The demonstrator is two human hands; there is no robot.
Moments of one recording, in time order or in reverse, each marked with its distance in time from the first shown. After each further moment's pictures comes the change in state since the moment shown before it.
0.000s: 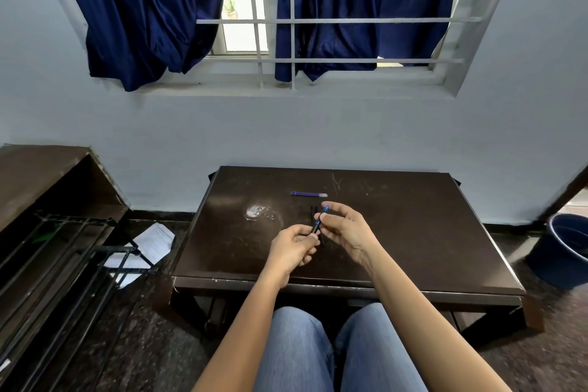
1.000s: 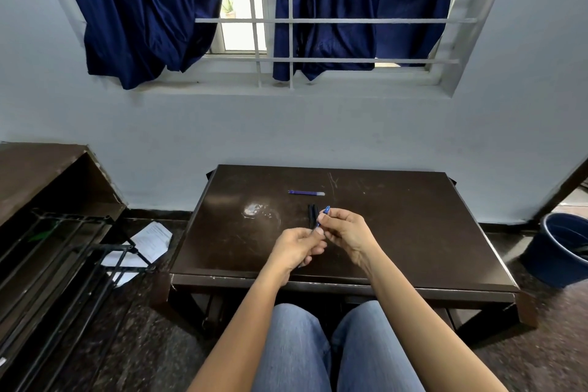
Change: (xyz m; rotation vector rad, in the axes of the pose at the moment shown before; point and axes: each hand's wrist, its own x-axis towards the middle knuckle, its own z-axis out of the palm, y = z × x) left_hand -0.011 0.007 0.006 0.034 -0.087 -0.072; right_hand -0.010 0.004 -0.005 -0.075 0.018 -0.006
